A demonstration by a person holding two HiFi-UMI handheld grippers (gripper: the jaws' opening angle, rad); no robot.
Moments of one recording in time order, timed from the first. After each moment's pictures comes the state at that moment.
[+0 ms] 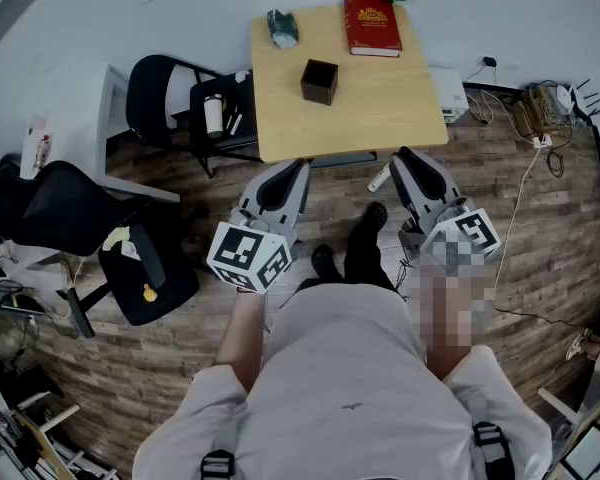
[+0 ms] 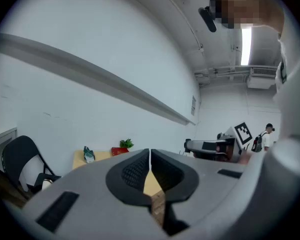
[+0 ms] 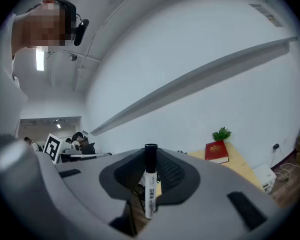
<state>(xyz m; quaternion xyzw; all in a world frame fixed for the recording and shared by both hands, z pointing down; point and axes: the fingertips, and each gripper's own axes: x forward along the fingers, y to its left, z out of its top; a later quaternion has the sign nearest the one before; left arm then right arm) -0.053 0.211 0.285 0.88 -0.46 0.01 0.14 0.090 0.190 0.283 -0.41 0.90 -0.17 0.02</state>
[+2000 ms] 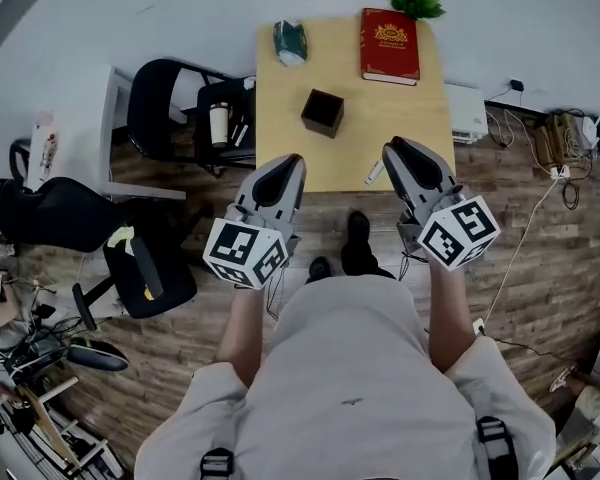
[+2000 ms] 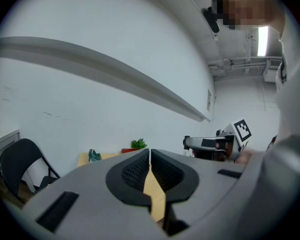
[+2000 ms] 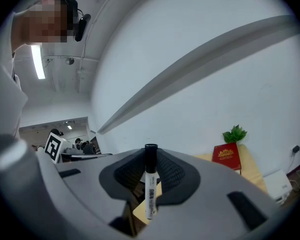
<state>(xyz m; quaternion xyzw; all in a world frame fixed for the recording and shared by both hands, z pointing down) -0.037 0.057 0.295 0.84 -0.51 0.04 0.16 0.097 0.017 0.293 -0.34 0.92 -0.19 0.01</state>
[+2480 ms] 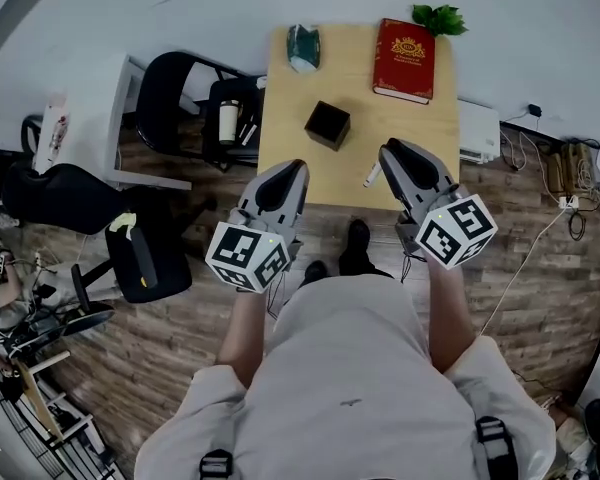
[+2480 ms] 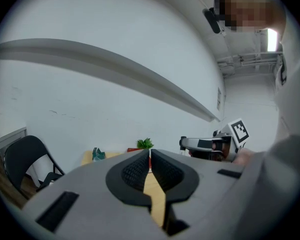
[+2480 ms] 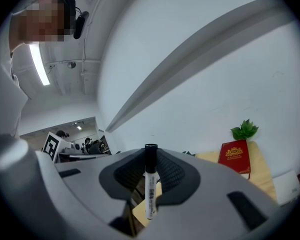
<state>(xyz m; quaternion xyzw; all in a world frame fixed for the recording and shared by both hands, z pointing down) -0.025 0.020 0.305 0.82 -0.55 0.04 0.18 0.094 -0.036 0.308 -0.28 0.94 -0.21 -0.01</state>
